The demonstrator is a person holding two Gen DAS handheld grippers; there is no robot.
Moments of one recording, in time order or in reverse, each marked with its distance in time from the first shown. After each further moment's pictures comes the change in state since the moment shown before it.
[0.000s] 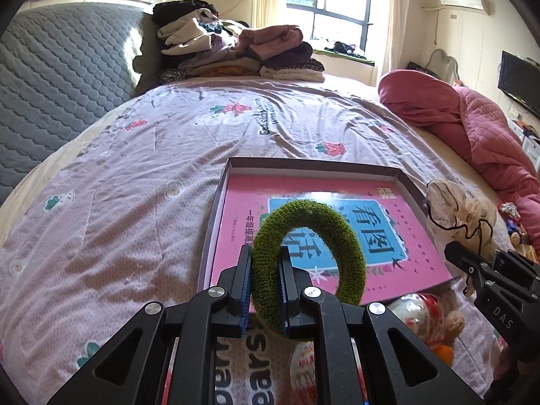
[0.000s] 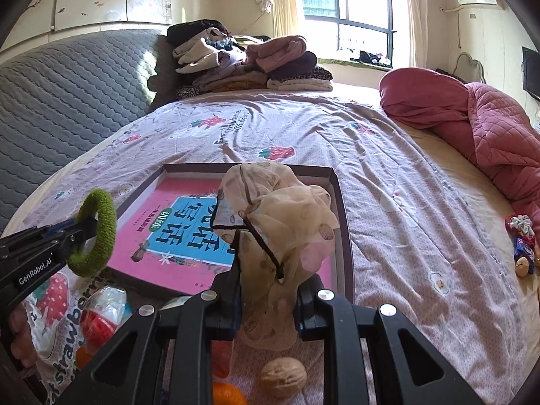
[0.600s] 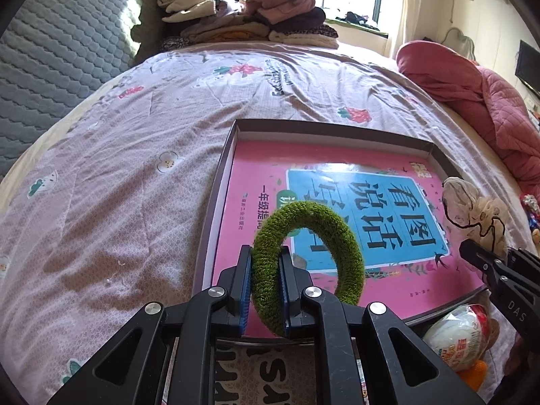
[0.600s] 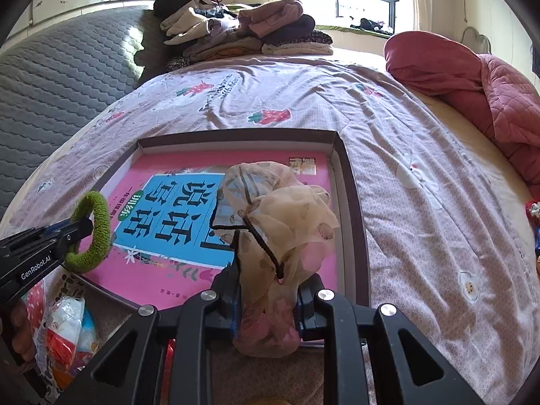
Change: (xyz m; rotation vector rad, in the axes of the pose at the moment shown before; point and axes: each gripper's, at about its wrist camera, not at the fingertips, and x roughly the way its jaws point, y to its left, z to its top) left arm 0.062 0.008 0.002 -0.014 0.148 0.037; right arm 0.054 -0.012 0.001 0.030 0.147 0.007
